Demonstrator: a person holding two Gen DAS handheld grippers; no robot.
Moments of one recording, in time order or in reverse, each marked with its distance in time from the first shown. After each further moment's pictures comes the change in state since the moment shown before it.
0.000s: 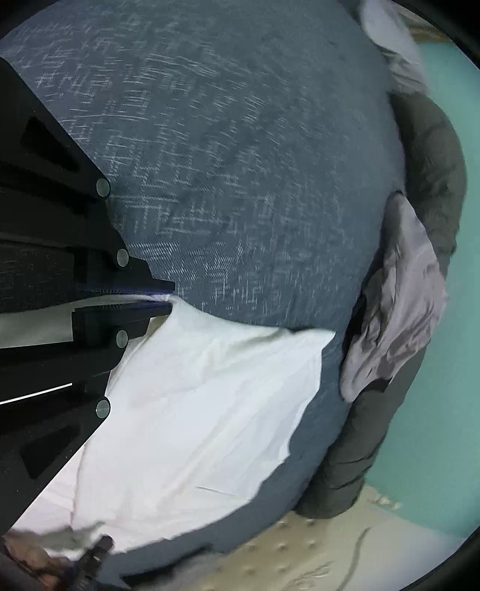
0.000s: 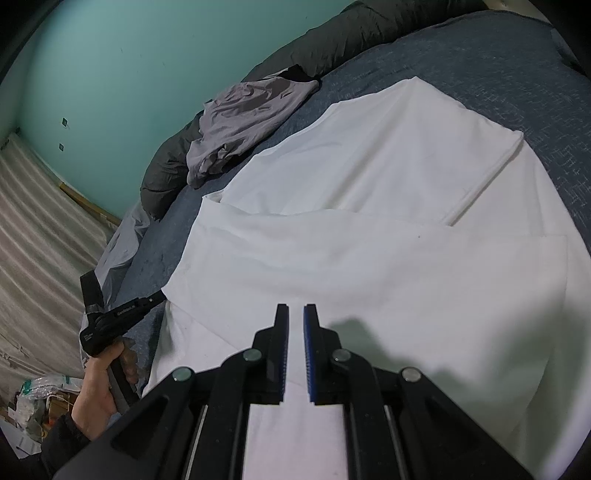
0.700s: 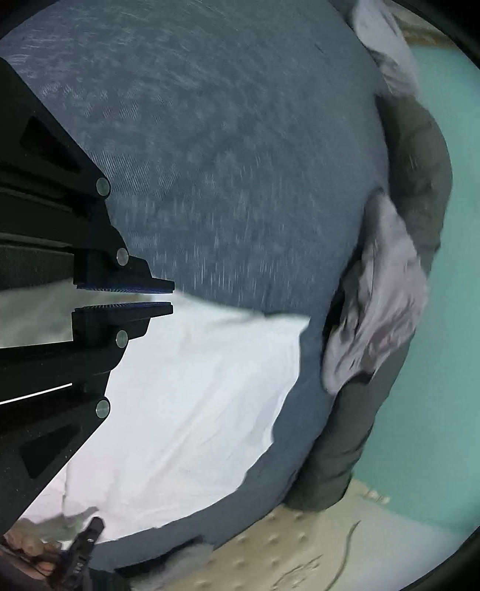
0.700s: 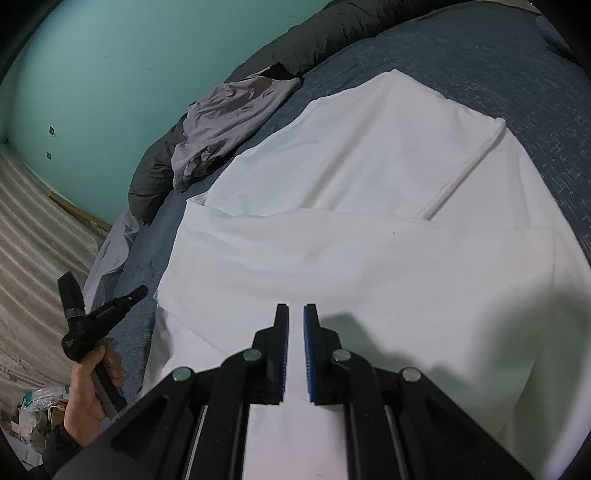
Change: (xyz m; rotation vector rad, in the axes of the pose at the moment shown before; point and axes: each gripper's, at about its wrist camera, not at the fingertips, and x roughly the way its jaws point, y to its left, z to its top) left arm -0.012 -0.030 0.007 0.068 -0.036 -0.004; right arm 0.000 -0.014 0.002 0.048 0.013 -0.036
